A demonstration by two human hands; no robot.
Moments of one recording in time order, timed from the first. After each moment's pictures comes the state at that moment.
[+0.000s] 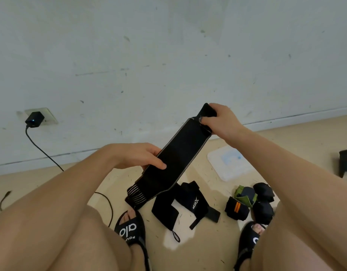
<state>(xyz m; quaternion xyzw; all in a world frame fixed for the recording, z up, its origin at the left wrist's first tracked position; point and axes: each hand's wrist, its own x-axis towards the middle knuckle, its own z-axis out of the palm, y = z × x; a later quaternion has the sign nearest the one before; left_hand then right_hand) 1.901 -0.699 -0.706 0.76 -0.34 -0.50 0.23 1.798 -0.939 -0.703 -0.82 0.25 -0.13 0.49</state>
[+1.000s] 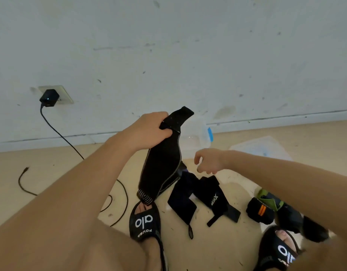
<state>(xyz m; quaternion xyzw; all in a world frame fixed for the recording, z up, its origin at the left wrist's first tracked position) 1.958 -0.684 -0.716 0.89 -0.32 -0.20 0.24 1.865 -0.875 -0.821 -0.88 0.16 0.33 0.30</state>
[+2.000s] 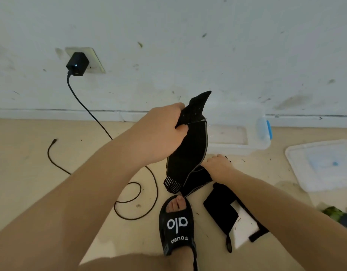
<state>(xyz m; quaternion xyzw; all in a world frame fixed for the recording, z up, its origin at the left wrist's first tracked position) 2.018 -0.597 -0.743 0.91 -0.26 -0.21 0.26 1.981 -0.802 -1.045 -0.95 -0.12 0.26 -0.10</state>
